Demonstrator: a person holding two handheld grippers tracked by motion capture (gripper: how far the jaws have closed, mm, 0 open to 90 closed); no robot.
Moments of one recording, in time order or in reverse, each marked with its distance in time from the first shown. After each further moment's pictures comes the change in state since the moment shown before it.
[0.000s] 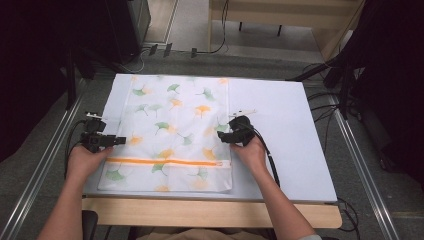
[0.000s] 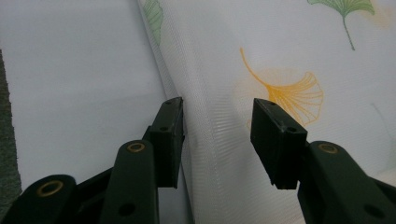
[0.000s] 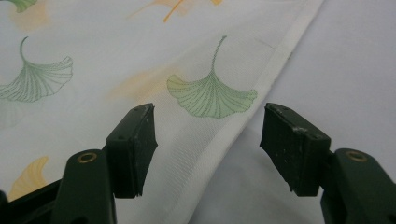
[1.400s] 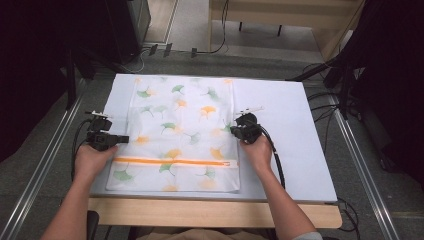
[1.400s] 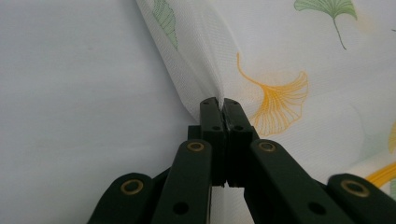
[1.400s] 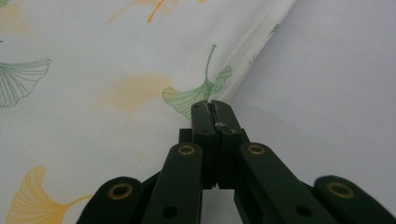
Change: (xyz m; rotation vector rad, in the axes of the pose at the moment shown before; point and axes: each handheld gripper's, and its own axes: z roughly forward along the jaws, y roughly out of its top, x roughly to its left) left arm -0.019 0.007 0.004 0.018 -0.079 -0.027; right arm -0.020 0.000 -0.010 0.048 -0.031 0.043
